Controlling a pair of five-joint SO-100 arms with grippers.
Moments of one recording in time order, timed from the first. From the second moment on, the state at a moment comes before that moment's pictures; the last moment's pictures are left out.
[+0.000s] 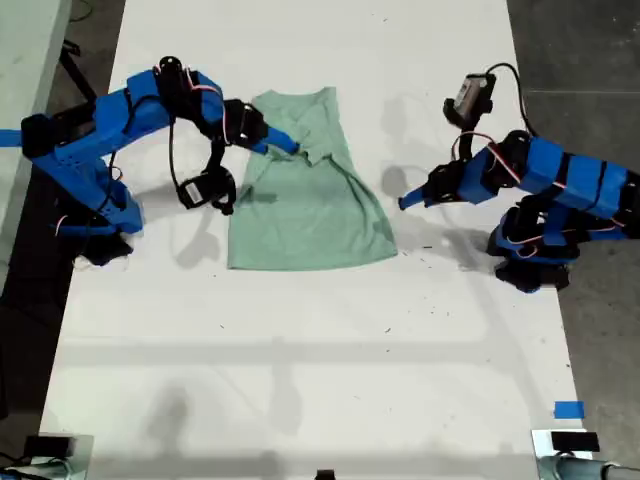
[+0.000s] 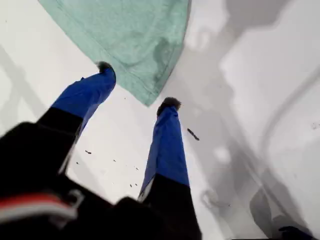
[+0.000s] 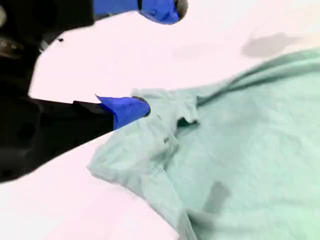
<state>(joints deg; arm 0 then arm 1) -24.0 96.9 84.2 75.4 32.3 18.0 142.6 134.5 68.7 -29.8</state>
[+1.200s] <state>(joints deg) -2.6 105.4 111.5 70.8 7.4 7.7 97.1 120.4 52.4 -25.0</state>
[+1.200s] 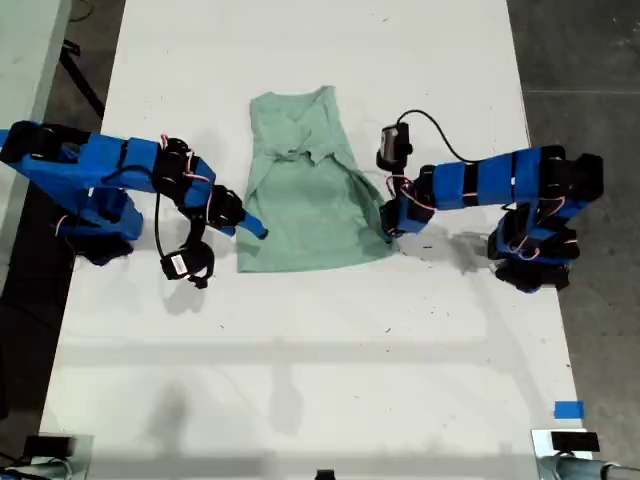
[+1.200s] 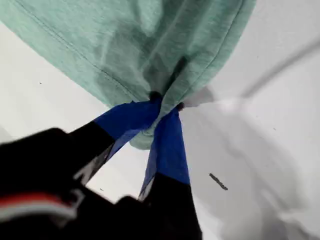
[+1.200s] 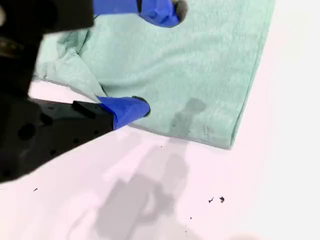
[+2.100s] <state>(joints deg) -2.6 105.6 114.7 71.1 6.8 0.6 59.5 51.1 69.9 -27.9</state>
